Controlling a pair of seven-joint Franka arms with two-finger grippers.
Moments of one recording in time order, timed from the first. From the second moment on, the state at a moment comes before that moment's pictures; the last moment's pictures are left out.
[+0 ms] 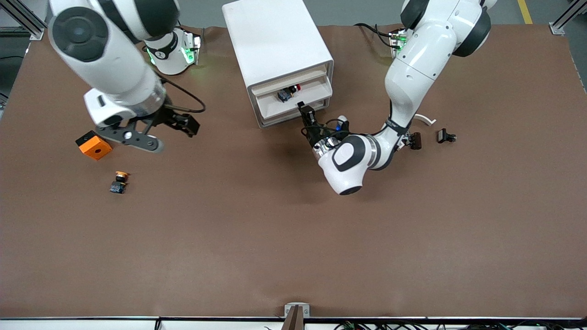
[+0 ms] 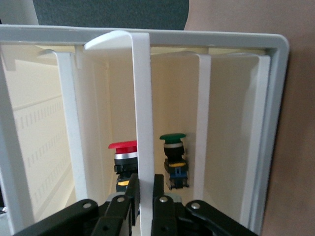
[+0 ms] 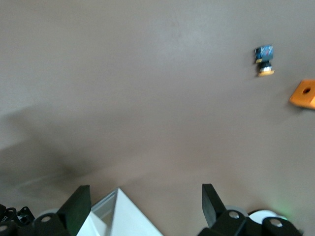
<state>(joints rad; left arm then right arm) -0.42 0.92 -0.18 -1.40 -0.93 1.36 -2.31 0.45 0.21 0.01 -1.42 -0.01 1.50 0.81</state>
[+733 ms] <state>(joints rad) -0.32 0.92 -0.15 -1.34 -0.93 1.38 -2.31 0.70 0.32 0.02 -1.42 0.06 1.64 1.36</state>
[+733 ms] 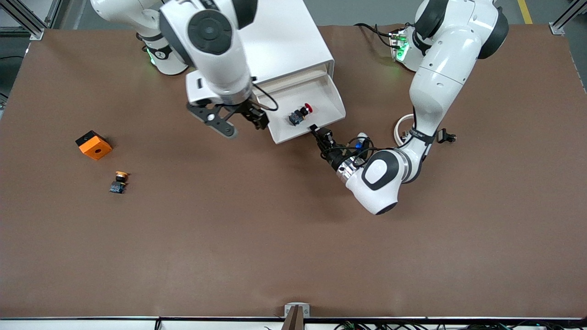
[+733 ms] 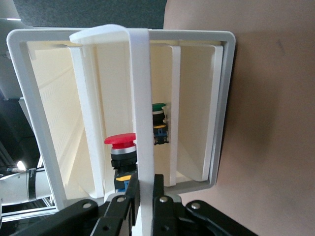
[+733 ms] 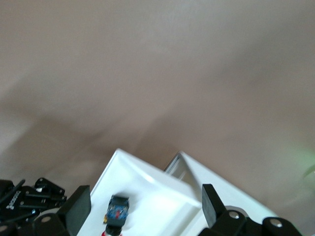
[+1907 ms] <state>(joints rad) -0.26 0.73 0.23 -1.16 -0.75 1.39 -1.98 0.84 0.51 0.01 -1.43 0.12 1.83 1.56</state>
